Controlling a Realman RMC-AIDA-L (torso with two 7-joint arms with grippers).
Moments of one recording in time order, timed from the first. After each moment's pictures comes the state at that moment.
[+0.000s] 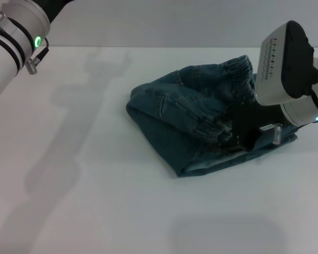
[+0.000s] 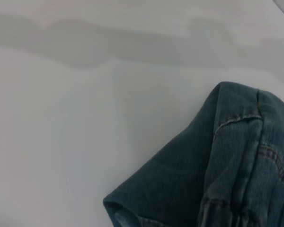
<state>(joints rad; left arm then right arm) -0.33 -2.06 1.74 1.28 1.89 -0.04 -2.34 0.58 2.08 -1.38 -1.21 -2.36 -1.32 1.87</state>
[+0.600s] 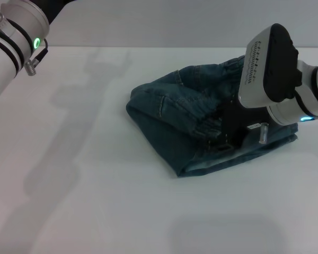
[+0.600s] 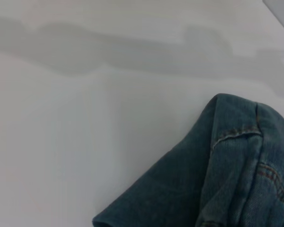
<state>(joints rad) -0.31 -2.06 1.75 1.30 1.90 -0.04 -2.34 0.58 2.08 -1.46 -1.19 -2.34 -1.22 1.90</state>
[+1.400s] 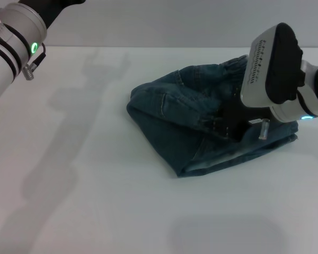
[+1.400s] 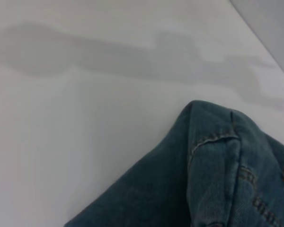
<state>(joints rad) -0.29 -2.06 1.76 1.32 1.90 -0.04 -2.34 0.53 2.08 -1.49 -1.23 -2.34 -1.14 1.89</state>
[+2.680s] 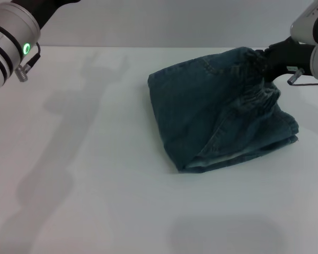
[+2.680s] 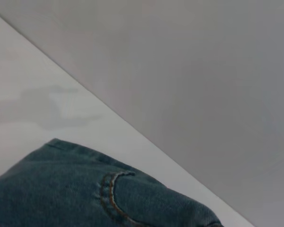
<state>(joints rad) -0.24 -2.06 1.75 1.39 1.90 0.00 -2.34 0.54 2.07 -1.26 -1.06 -2.26 -0.79 1.92</state>
